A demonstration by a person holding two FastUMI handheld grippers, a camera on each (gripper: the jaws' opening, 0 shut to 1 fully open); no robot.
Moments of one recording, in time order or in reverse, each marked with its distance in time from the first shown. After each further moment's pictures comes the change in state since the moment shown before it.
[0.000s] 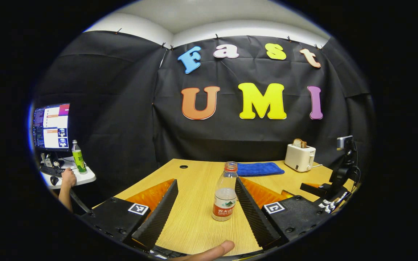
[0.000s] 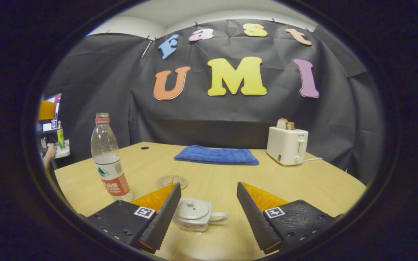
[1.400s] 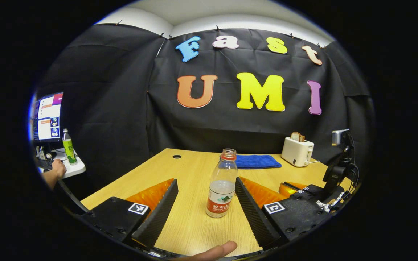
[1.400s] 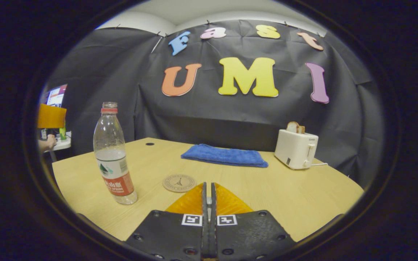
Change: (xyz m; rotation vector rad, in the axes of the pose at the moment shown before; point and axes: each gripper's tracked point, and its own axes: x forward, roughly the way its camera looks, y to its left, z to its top) left arm 0.023 -0.017 -0.030 -0.054 0.074 -0.071; right arm 0.002 0.021 0.015 -0.051 -0.025 0.043
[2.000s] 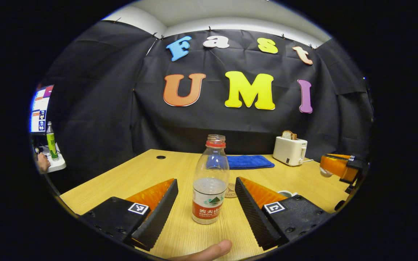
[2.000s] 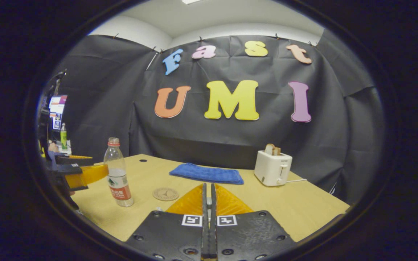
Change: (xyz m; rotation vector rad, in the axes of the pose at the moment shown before) left arm 0.053 -0.028 -0.044 0.023 -0.052 -0.111; right arm -0.082 -0.069 0.049 -0.001 -0.124 -0.063
